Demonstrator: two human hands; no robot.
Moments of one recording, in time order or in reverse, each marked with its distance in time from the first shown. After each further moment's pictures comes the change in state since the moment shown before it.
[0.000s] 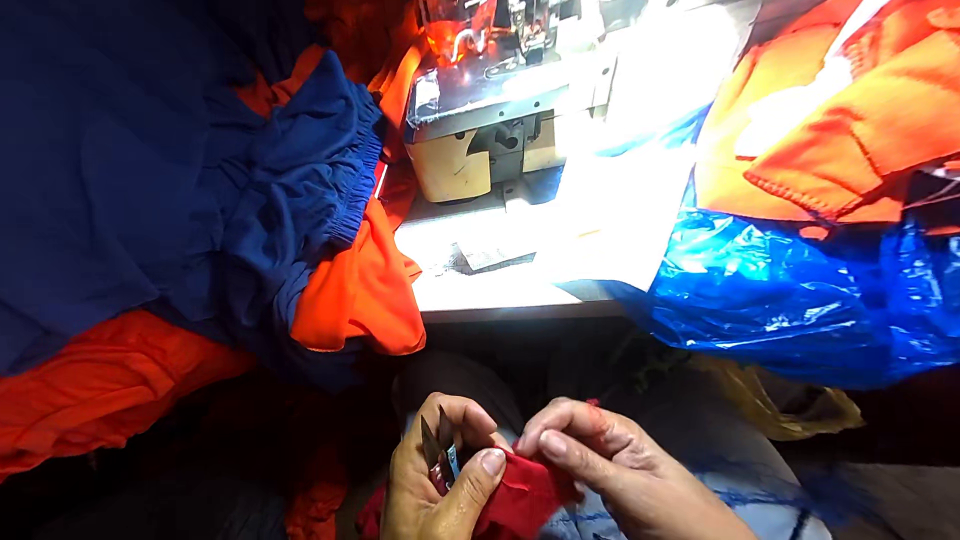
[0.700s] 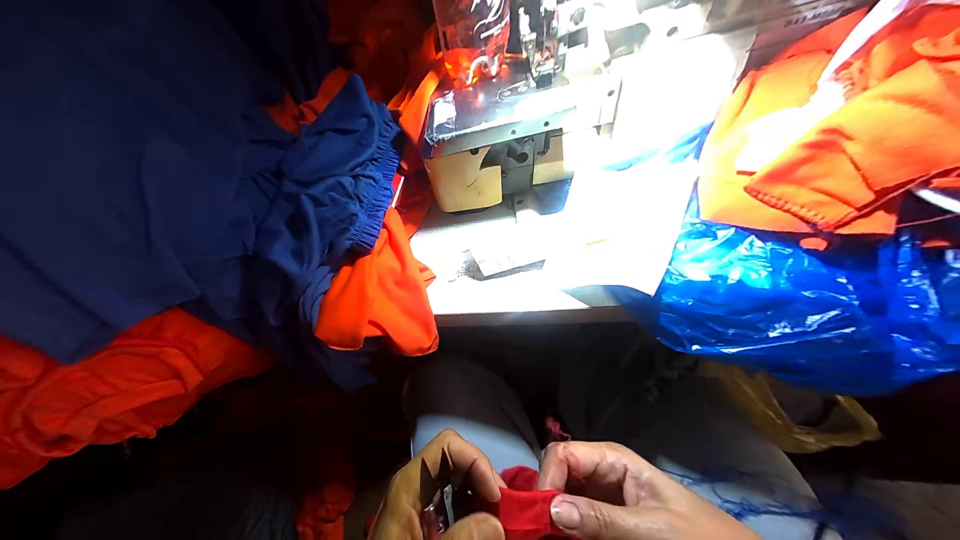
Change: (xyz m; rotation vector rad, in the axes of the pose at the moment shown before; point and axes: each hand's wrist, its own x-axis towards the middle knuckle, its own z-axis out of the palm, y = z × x) left_hand -0.016 0.007 -0.031 -0.043 -0.297 -0.023; right_hand -0.010 -0.002 -0.008 0.129 -0.293 0.200
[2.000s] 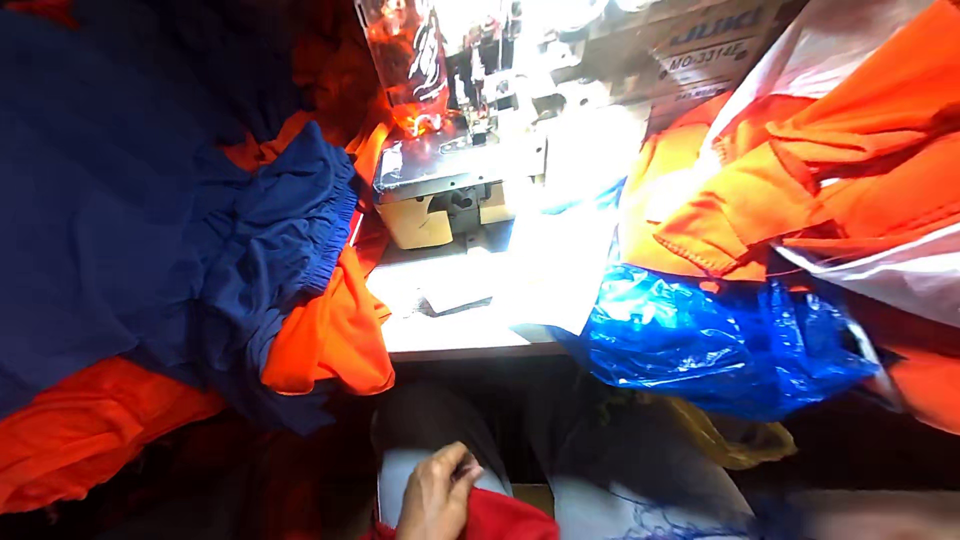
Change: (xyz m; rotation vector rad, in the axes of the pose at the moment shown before) left_hand 0.032 -0.103 0.004 0.802 0.055 -0.360; right_hand -0.188 -0.053 -0.099 -1.147 0.496 0.012
